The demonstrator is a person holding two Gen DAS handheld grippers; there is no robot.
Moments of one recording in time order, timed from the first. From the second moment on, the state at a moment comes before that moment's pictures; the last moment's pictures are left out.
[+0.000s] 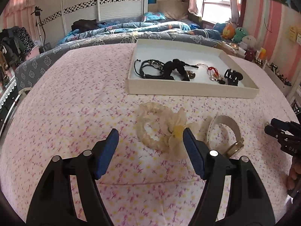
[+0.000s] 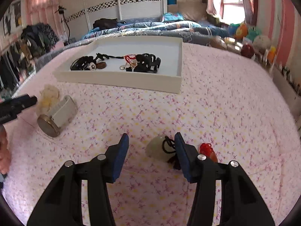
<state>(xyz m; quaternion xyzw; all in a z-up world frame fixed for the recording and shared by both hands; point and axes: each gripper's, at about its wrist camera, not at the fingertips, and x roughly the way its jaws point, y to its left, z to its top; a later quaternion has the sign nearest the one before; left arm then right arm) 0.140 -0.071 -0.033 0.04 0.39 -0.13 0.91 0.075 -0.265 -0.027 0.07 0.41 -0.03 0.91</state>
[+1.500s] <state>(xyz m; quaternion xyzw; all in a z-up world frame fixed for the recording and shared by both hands) 0.160 -0.078 -0.038 0.04 0.40 -0.15 0.90 0.091 -0.326 -0.050 0.27 0.40 -0.02 0.88</state>
